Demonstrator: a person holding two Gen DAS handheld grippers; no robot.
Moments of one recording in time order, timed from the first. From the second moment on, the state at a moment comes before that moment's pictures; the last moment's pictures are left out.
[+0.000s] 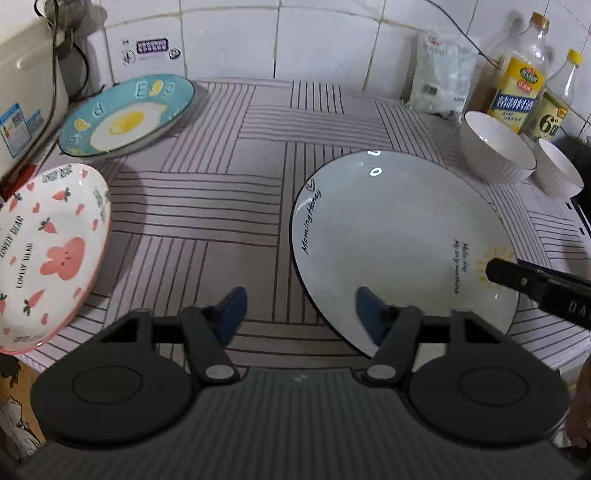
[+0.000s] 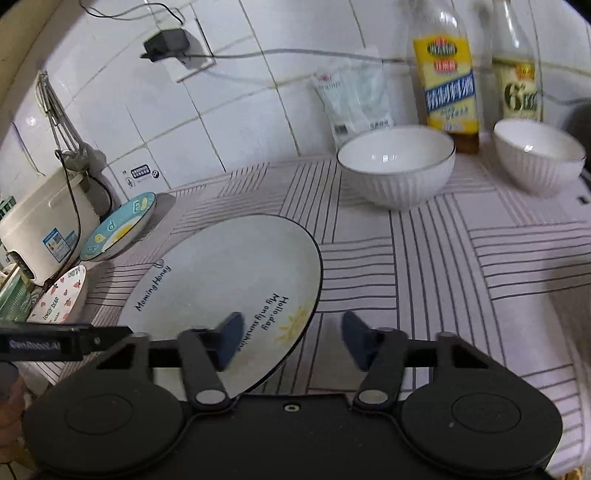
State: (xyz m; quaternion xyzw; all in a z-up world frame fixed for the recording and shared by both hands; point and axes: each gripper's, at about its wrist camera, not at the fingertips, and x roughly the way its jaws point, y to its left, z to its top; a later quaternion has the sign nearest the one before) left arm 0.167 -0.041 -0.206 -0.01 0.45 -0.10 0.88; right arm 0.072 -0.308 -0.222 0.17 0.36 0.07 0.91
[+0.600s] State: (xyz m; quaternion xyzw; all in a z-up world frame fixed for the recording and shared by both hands) left arm 0.200 -0.047 -0.210 -0.06 0.53 -0.10 0.84; right arm 0.108 -0.334 -0.239 0.22 0.43 0.17 0.86
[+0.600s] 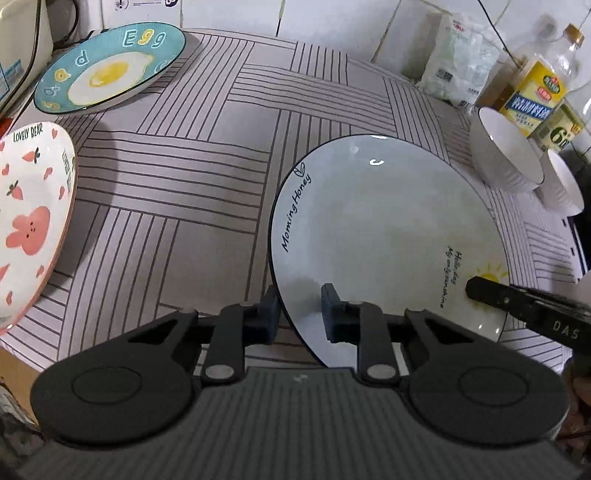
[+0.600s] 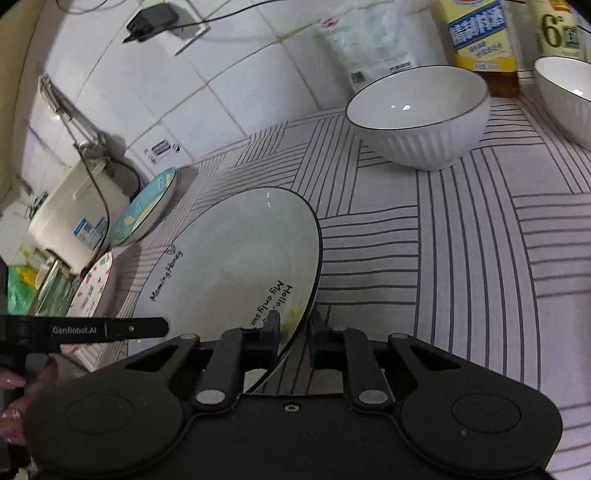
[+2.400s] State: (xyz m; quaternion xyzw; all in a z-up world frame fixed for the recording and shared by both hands) left arm 0.381 -0.043 -0.216 -0.08 0.52 -0.08 0.85; right arm 0.314 -0.308 -0.219 0.05 0.43 0.19 0.88
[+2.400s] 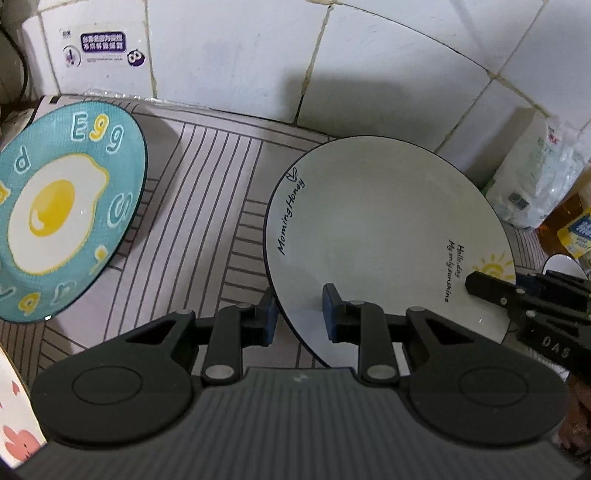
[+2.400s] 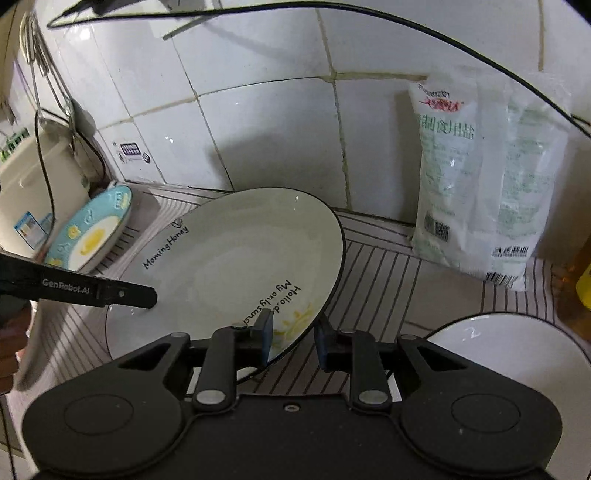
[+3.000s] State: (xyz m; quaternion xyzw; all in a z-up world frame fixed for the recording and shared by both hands) left arm 0.343 -0.041 -0.171 -0.06 0.52 -0.05 0.85; right arm 0.268 -0.289 -0.175 0.01 0.37 0.14 0.92
